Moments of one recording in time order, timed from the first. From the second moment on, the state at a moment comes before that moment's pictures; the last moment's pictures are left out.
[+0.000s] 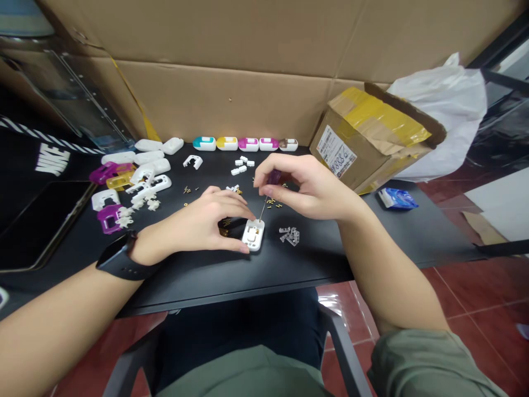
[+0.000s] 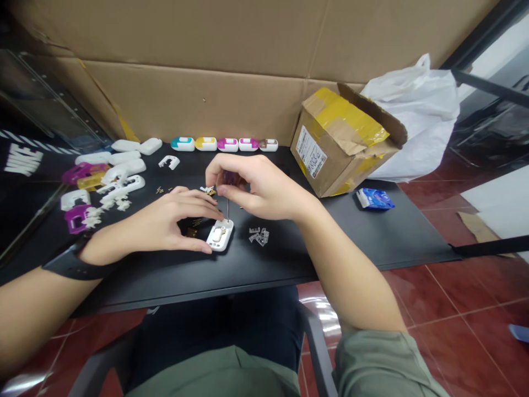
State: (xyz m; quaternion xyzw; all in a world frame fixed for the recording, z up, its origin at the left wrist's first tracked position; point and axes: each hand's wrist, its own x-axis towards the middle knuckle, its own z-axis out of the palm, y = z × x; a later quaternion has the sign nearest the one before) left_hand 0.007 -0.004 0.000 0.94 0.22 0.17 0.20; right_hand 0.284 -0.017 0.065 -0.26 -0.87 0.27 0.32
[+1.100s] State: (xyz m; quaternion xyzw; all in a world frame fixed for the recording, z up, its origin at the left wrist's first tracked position) left_hand 0.010 -0.004 0.003 0.94 0.21 0.15 0.21; right_hand 0.283 -0.016 0.064 -0.23 -0.89 0.25 0.31
